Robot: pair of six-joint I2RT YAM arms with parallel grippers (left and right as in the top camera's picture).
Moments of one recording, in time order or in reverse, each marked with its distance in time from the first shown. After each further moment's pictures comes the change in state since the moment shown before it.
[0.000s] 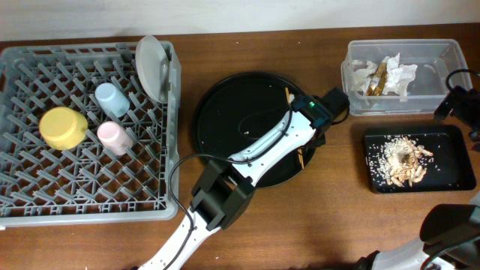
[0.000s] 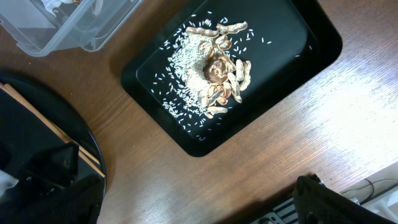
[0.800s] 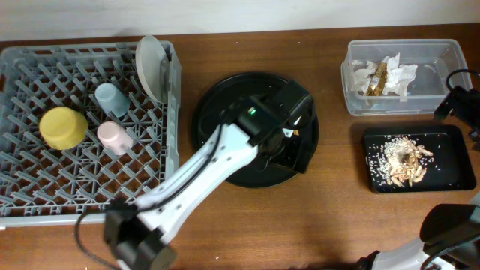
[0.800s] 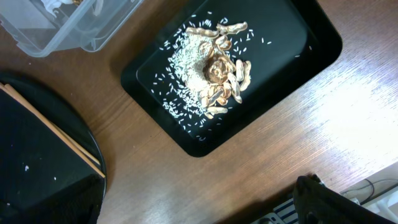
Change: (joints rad) left arm 0.054 -0.684 -0.523 -0.048 0.306 0.502; right arm 0.000 0.000 0.001 0.000 0.000 0.000
